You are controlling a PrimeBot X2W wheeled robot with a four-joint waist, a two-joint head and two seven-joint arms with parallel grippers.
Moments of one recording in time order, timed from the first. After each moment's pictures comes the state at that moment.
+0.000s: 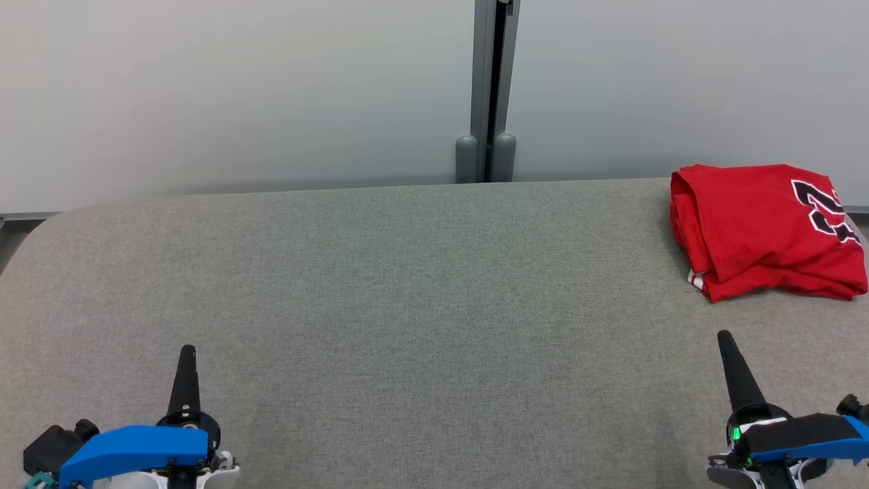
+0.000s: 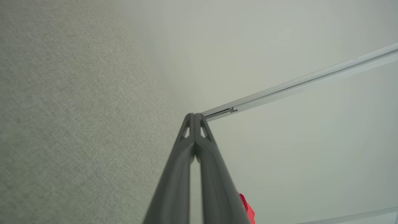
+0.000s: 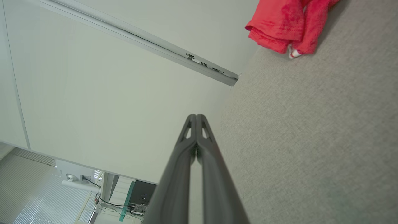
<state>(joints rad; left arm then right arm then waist) -0.05 0.05 0.08 0.25 -1.18 -0.11 0.01 -0.04 -0.05 -0.10 0.21 1.20 0.13 0.03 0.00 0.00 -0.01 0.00</state>
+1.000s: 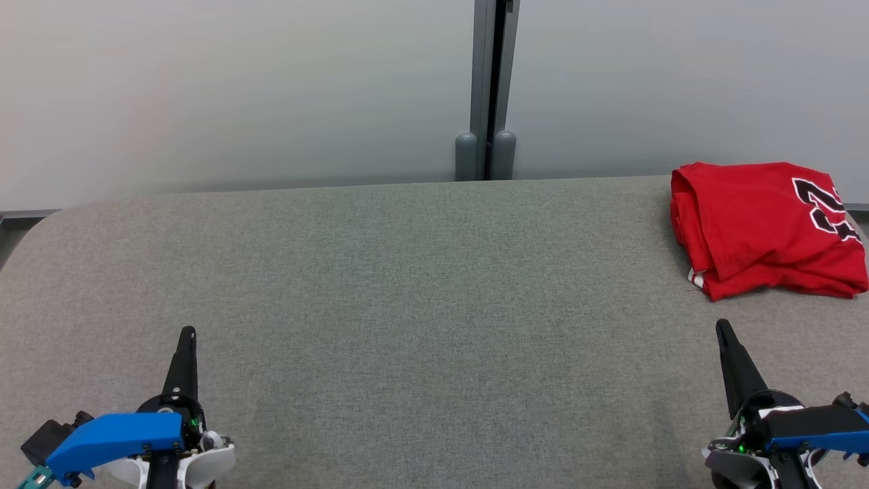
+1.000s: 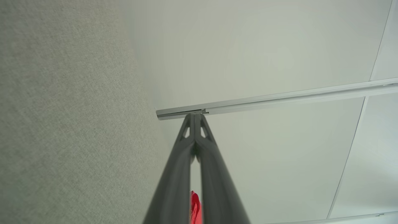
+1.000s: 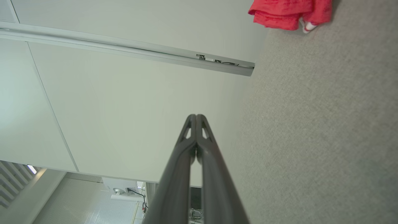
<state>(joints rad) -0.08 0.05 0.10 0.25 -1.45 -0.12 0.08 -0.08 -0.05 -0.11 0.23 1.45 0.13 0.08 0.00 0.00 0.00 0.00</state>
